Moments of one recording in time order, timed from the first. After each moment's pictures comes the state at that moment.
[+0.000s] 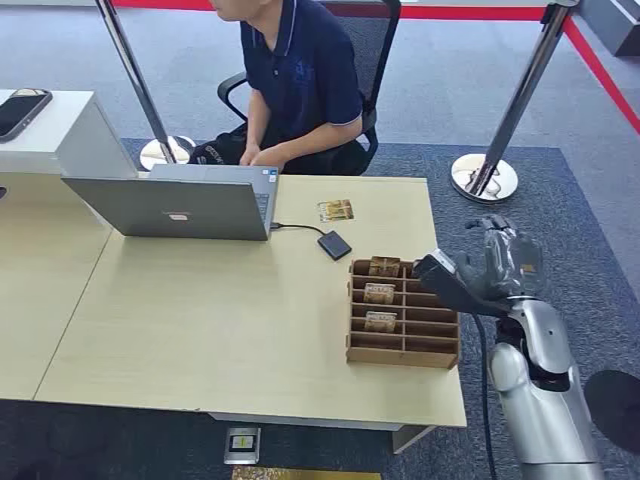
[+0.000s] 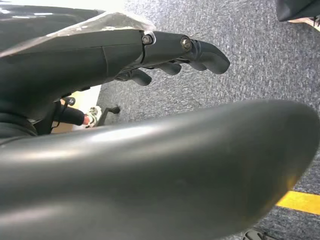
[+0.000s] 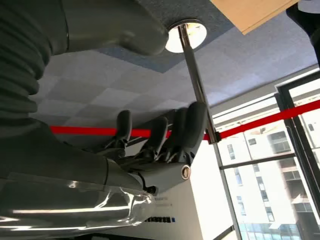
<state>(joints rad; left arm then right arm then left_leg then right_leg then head) -0.07 -0.26 0.97 -0.22 -1.24 0.56 -0.02 -0.31 -0.08 0.17 -1.31 1.24 -0.14 -0.06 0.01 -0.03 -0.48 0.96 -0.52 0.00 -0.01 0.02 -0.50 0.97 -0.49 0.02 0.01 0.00</state>
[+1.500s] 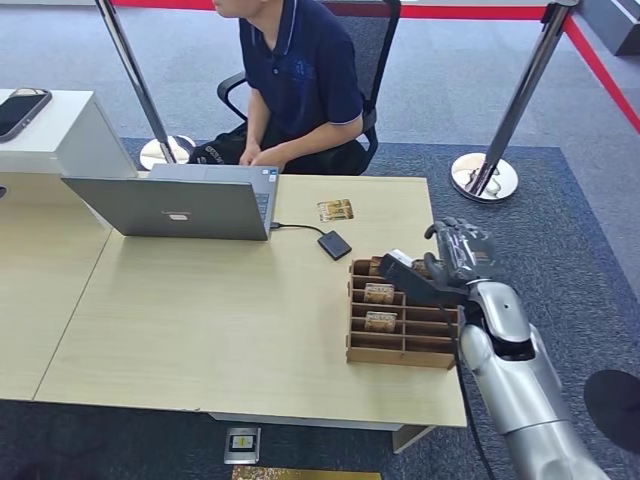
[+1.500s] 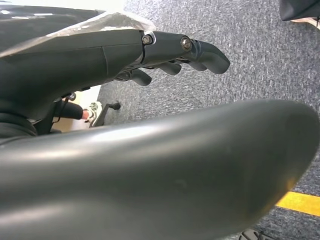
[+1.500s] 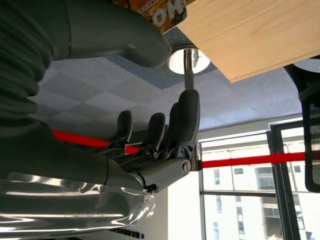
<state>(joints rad) -0.07 -0.26 0.99 -0.22 -1.23 0.56 -0.02 -0.45 -0.07 0.32 -1.07 1.26 -0.09 -0.01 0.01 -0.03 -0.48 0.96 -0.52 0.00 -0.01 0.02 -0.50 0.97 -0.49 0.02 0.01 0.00</state>
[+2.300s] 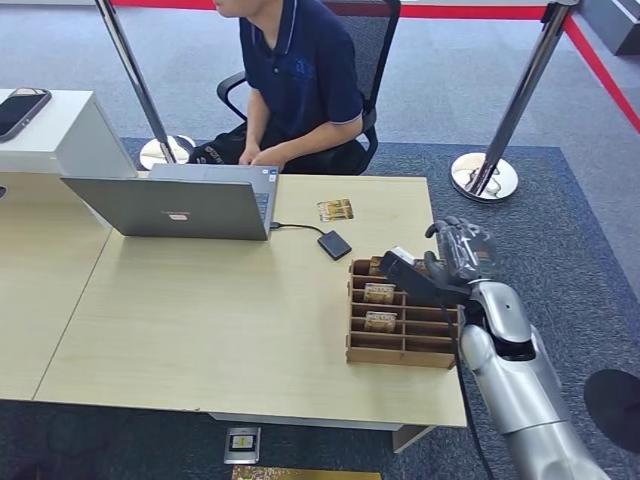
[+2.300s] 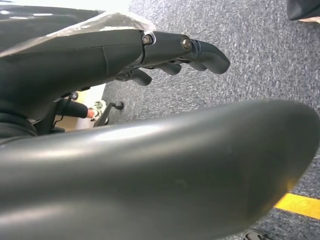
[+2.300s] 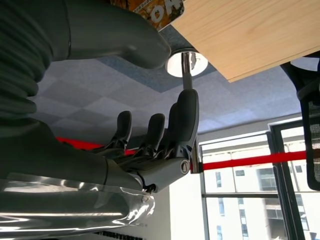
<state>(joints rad) -0.07 -0.25 1.00 -0.22 -1.23 0.56 0.00 -0.45 -0.08 0.33 -1.09 1.22 -0.10 0.01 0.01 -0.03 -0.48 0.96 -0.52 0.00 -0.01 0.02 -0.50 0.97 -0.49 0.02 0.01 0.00</state>
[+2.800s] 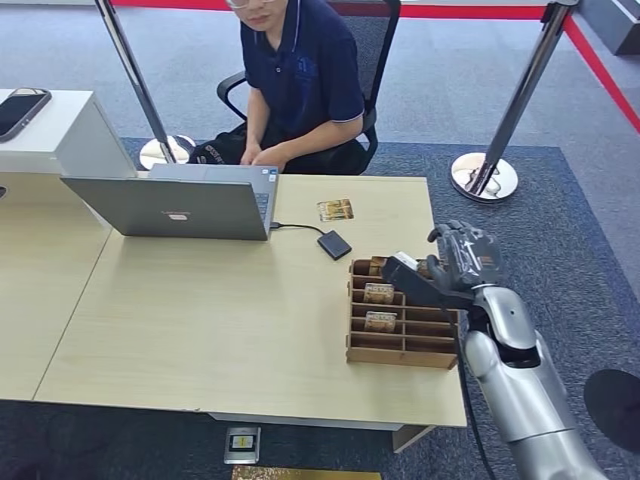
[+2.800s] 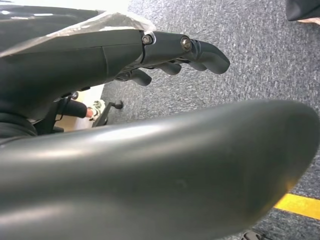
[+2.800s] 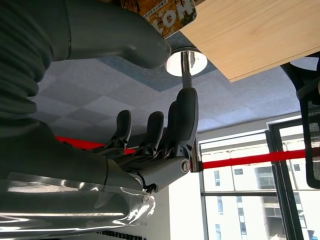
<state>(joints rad) -0.07 -0.25 1.00 -0.22 -1.22 0.56 -0.01 -0.42 -0.10 0.33 -1.13 1.21 -0.09 0.00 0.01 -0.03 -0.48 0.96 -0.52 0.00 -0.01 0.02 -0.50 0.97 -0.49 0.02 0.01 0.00</state>
